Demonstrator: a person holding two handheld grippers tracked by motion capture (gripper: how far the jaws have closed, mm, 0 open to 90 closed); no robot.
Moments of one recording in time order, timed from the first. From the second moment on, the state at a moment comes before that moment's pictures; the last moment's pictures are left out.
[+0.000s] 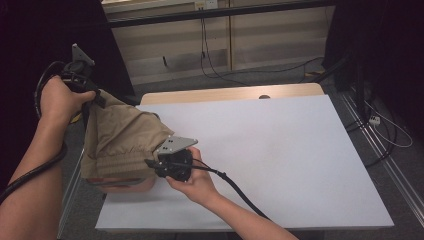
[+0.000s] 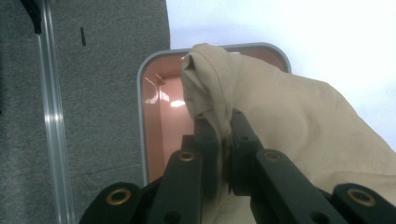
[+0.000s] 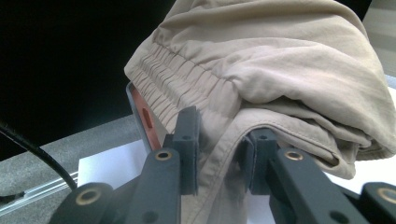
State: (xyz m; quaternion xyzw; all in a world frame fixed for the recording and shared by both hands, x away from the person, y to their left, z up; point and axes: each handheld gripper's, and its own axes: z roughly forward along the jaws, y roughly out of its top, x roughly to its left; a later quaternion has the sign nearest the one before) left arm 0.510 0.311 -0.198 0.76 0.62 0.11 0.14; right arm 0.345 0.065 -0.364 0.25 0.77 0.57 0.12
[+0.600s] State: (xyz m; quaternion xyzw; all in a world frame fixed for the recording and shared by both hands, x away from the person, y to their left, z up) left arm 0.515 0.333 -0.200 0.75 0.64 0.13 0.14; right arm 0.353 0.096 -0.368 0.23 0.78 0.57 0.11
